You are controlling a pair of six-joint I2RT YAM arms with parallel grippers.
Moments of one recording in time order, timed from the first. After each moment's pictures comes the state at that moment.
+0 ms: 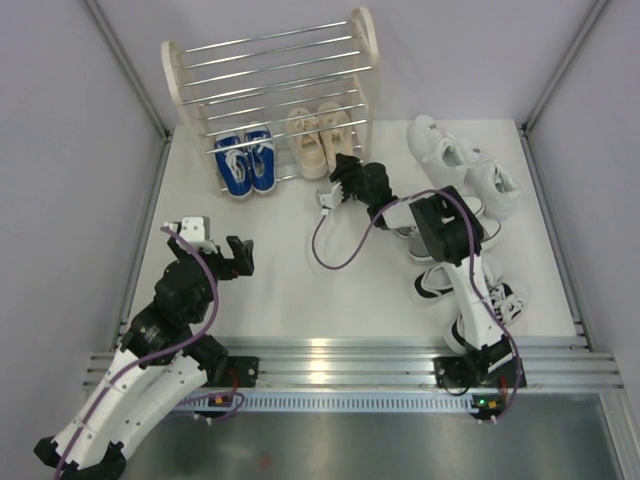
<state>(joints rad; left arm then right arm) -0.60 0.38 0.64 -0.47 -0.45 -0.28 0.51 2.40 1.45 0.76 -0.28 -1.62</state>
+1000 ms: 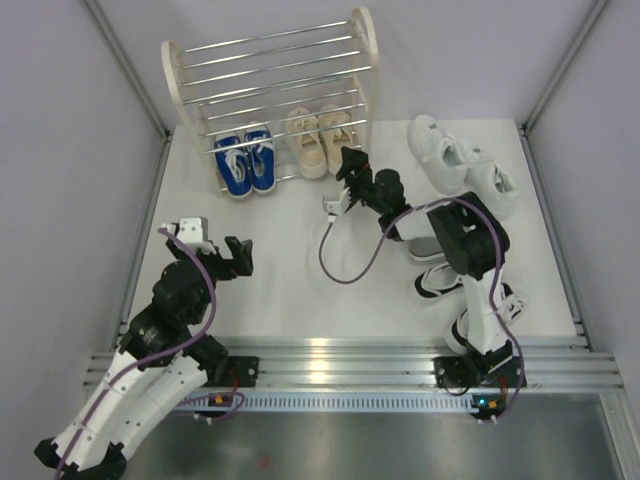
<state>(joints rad) -0.60 0.37 0.64 -0.47 -0.45 -0.28 0.52 2.16 1.16 0.90 -0.29 -1.62</state>
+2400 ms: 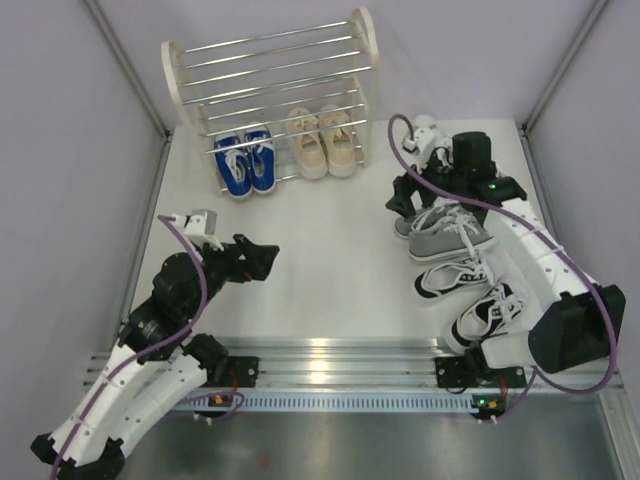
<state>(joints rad) -0.60 0.42 0.69 -0.48 -0.14 -0.52 0.30 1.37 1.23 -0.47 -0.56 -0.37</state>
